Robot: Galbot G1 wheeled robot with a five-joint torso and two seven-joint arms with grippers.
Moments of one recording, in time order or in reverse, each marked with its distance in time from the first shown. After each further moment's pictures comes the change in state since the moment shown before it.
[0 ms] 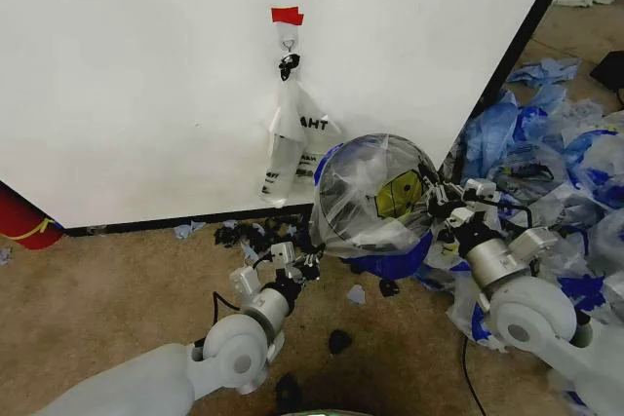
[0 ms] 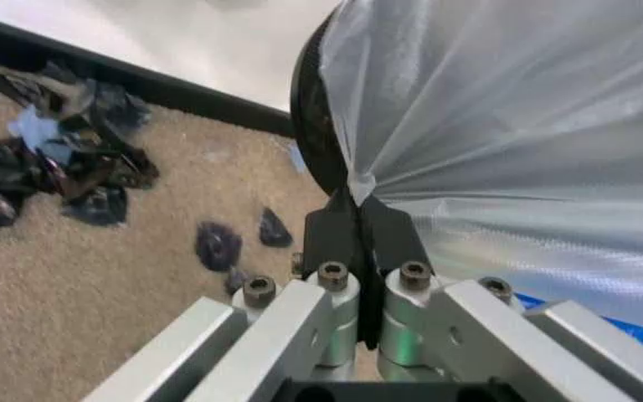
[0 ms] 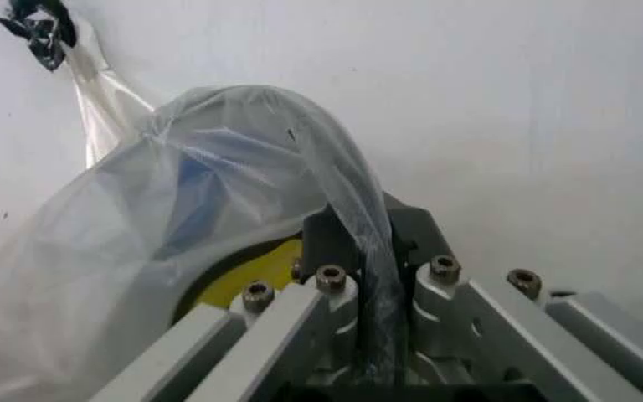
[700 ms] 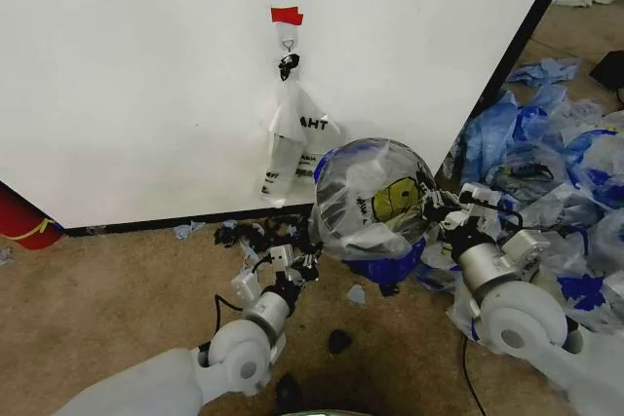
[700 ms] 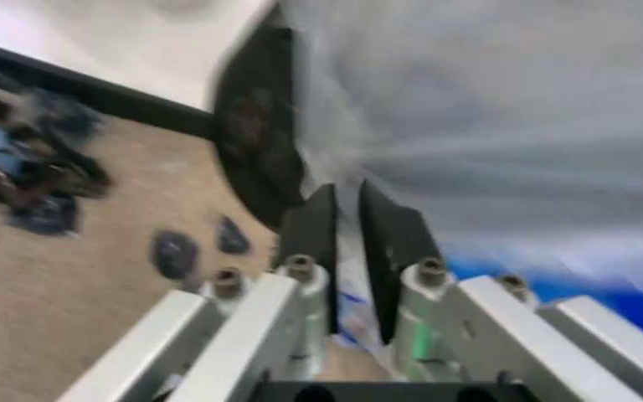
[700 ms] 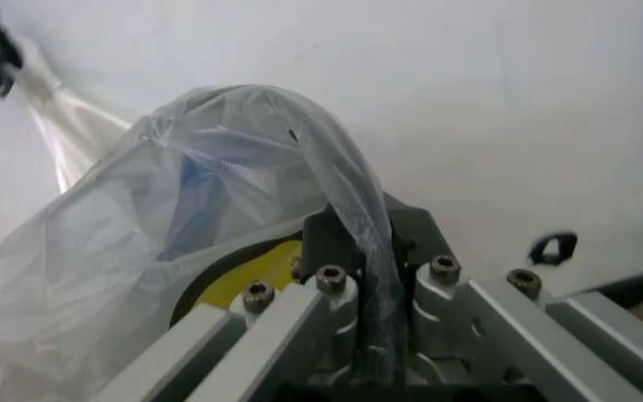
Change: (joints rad) left arm 0.099 0.032 -0.041 -0.065 0.035 -0.042 0.114; right arm 0.017 0.080 -0.006 0.032 0.103 -0.027 0.113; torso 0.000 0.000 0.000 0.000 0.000
